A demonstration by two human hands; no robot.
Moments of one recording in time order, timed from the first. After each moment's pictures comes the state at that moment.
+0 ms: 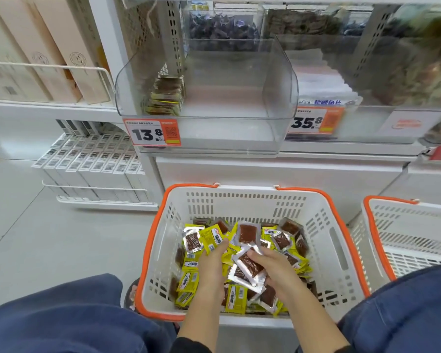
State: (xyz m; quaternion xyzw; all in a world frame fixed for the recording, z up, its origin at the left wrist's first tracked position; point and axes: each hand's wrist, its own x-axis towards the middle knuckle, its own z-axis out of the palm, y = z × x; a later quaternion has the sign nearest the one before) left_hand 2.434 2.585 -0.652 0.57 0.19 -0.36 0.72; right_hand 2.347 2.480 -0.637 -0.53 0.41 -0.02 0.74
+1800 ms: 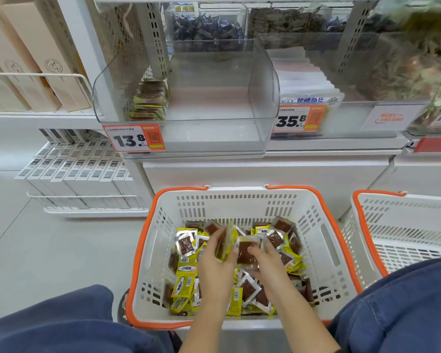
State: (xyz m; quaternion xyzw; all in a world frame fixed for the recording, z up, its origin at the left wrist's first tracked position) left_hand 2.406 2.580 -0.624 0.76 -0.09 -0.18 0.62; right_hand 2.349 2.484 -0.616 -0.45 0.44 -0.11 0.77
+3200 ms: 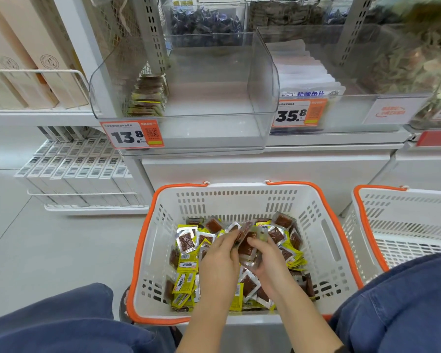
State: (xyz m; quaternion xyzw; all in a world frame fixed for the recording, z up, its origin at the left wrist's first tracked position) left_hand 2.405 2.580 -0.630 0.87 -0.29 -0.04 0.41; right_hand 2.352 2.488 -0.618 -0.36 0.39 -0.14 0.83
